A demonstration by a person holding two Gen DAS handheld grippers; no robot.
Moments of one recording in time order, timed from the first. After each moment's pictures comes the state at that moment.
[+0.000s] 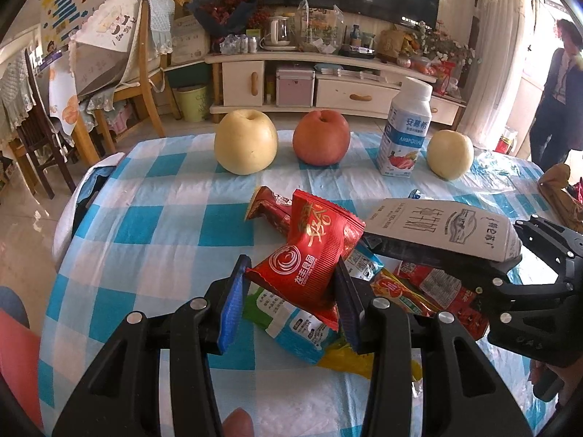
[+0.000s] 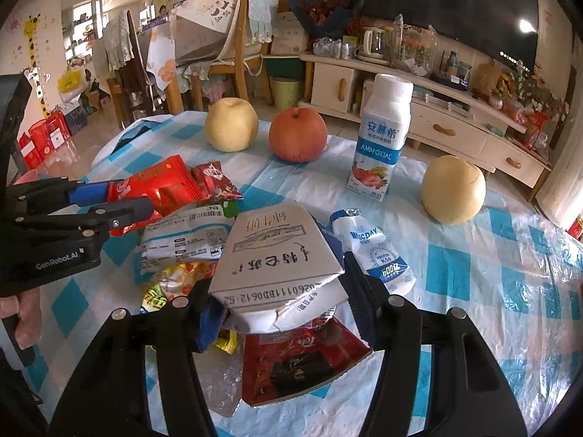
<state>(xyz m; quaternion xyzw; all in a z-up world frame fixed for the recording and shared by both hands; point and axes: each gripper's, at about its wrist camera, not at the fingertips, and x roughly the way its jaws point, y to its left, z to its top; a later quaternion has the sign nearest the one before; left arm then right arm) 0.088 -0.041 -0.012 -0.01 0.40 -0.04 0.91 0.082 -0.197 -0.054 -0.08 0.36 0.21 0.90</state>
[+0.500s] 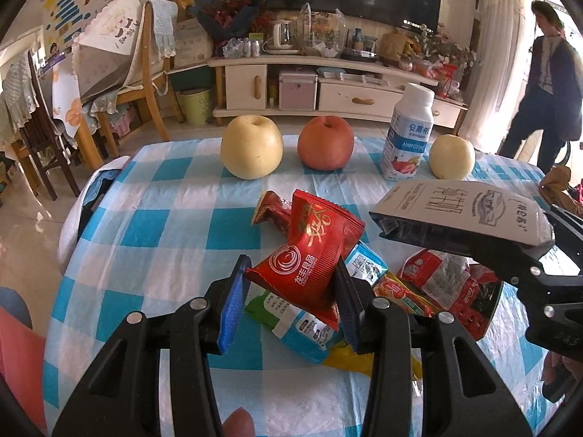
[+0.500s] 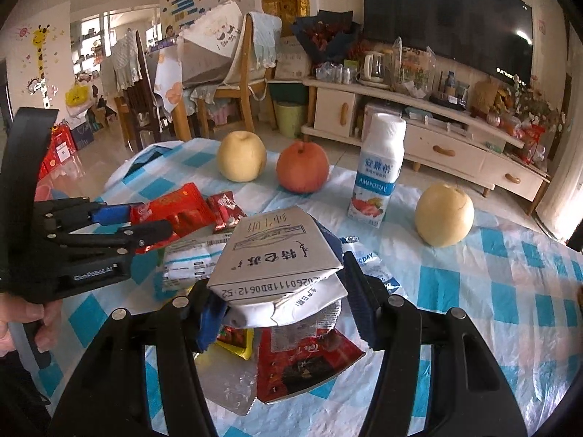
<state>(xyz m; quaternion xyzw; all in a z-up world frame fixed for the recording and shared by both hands) 0.087 -0.034 -0.003 0.00 0.40 -0.03 0.92 0.063 -0.200 -0.027 -0.07 0.32 0.22 0.92</state>
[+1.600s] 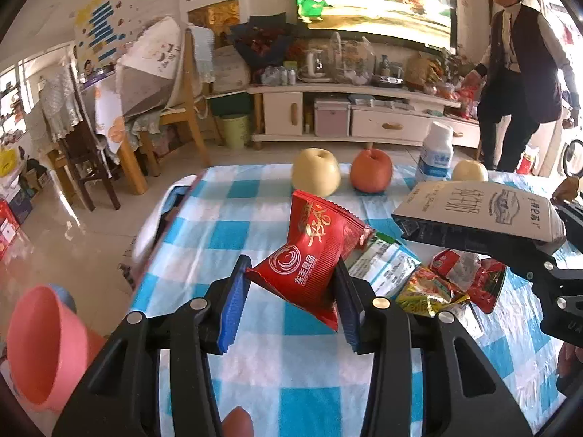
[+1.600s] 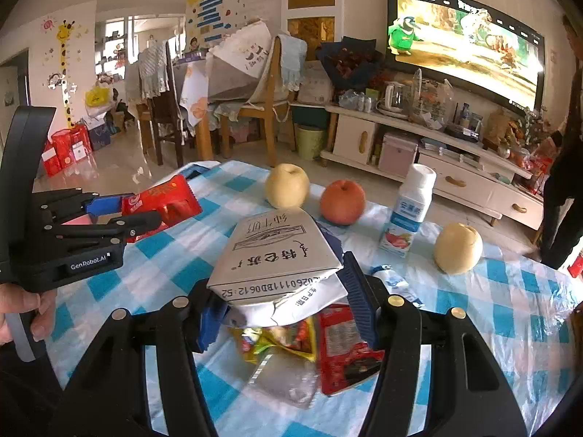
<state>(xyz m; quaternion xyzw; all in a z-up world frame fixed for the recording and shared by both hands) 0.017 0.016 0.043 0.01 0.35 0.03 0.94 0.013 -0.157 0.013 -0.08 0.27 0.26 0.92</state>
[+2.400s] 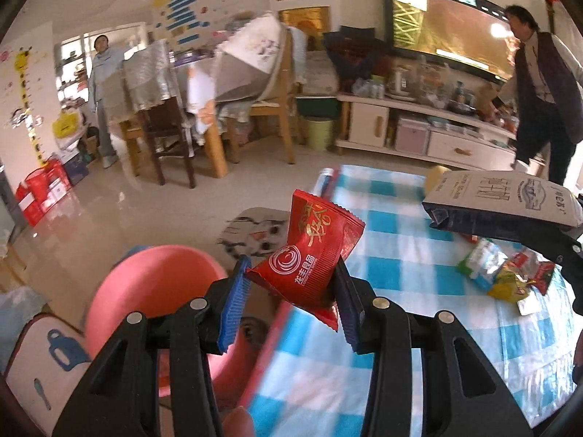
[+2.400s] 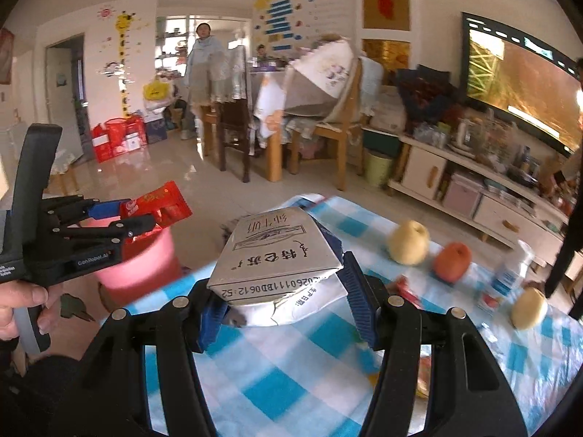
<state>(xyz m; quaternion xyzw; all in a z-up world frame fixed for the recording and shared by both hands) -0.083 0.189 0.081 -0.02 0.33 0.17 0.93 -0.039 0.009 0.065 -0.11 0.24 0.37 0.89</state>
